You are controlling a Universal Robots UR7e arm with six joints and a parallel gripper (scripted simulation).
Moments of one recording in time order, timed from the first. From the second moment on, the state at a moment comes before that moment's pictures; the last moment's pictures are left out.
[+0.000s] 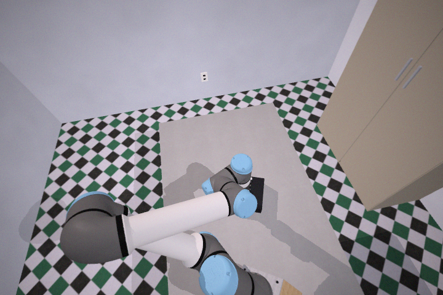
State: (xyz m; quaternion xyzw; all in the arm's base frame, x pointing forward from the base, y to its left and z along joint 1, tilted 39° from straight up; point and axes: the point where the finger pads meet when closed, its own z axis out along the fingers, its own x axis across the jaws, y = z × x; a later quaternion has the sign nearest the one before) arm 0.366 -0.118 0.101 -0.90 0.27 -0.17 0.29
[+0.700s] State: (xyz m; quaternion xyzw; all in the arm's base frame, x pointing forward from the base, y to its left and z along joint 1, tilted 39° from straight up) arm 0.365 -0.119 0.099 -0.90 0.27 -0.17 0.29
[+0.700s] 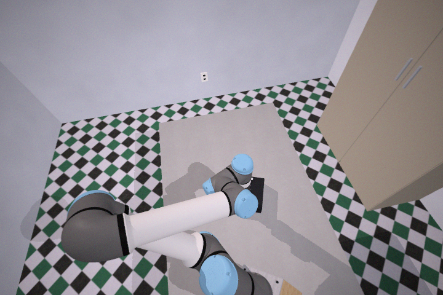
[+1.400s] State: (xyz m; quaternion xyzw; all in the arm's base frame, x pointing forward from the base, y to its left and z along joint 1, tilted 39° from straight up) arm 0.361 -0.126 0.093 -0.90 0.27 -0.17 0.29
